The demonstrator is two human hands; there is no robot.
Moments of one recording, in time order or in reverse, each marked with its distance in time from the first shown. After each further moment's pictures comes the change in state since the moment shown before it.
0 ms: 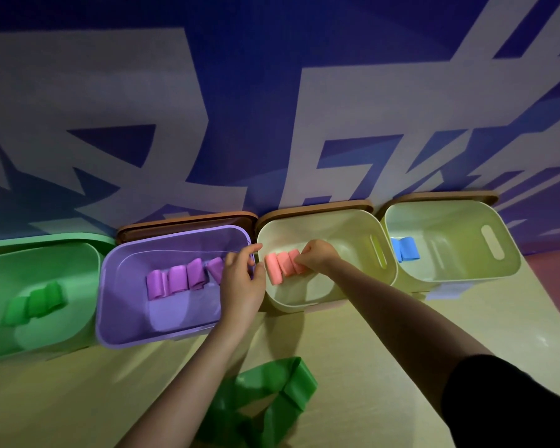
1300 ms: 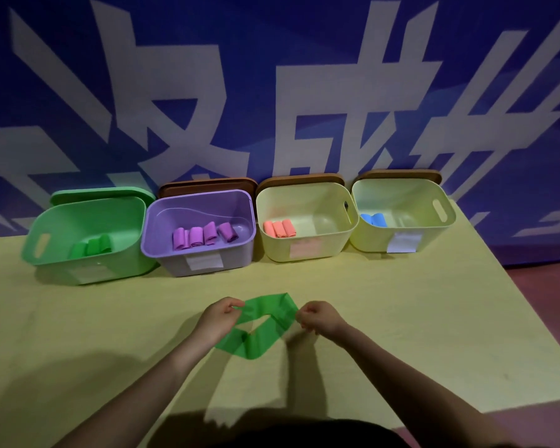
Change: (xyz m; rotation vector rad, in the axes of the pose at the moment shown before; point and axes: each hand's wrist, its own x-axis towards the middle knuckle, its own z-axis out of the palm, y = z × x) left_hand -0.181 -0.066 -0.058 0.049 -0.345 -0.295; right_hand -0.229 0.113 0.104 0.443 -0.139 -0.208
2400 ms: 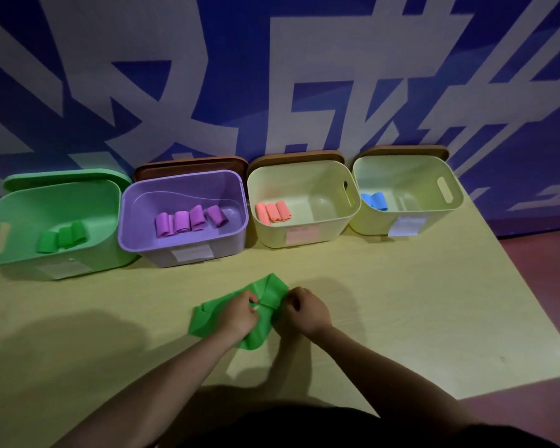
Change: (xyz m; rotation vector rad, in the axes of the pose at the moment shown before) left_hand 0.043 -0.012 0.055 0.386 -0.093 -0.006; right_hand 0.031 0.012 0.039 -0.332 0.240 -0.071
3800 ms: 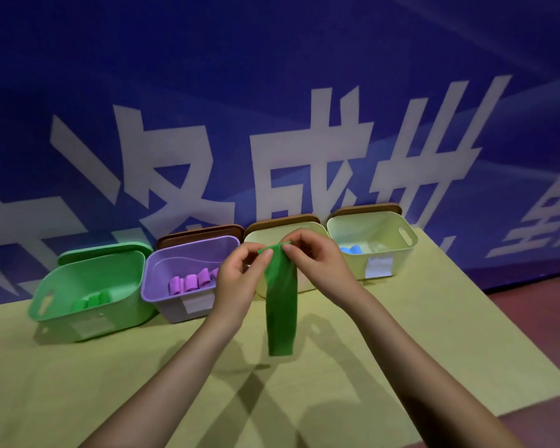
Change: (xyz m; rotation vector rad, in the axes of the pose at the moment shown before) left_hand -0.159 0.149 -0.122 -0.864 0.396 0.673; right_hand -0.111 -0.129 -0.201 0.682 0.310 -0.667
